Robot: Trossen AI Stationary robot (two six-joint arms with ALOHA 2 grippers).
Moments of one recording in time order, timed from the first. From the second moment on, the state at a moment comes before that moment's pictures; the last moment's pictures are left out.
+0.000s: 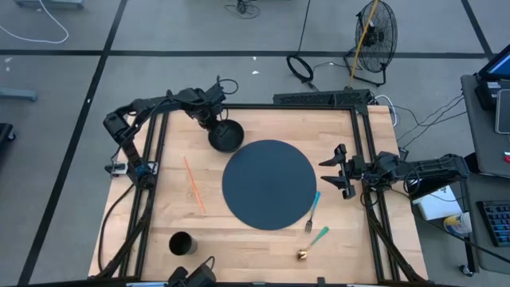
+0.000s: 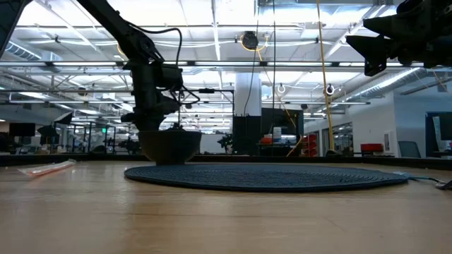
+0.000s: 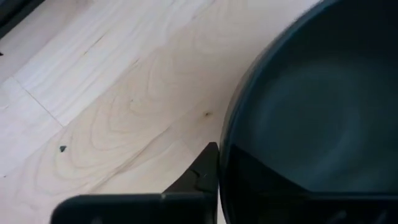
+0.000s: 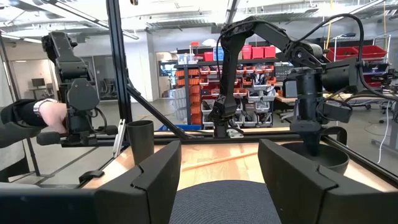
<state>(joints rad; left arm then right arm) 0.75 1.76 1.18 -0.80 0.08 -0.17 0.07 0.20 0.02 0.36 0.00 0.07</state>
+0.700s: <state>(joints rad) 0.75 1.74 1.18 -0.81 0.10 -0.15 0.07 0.20 0.02 0.35 0.00 0.07</state>
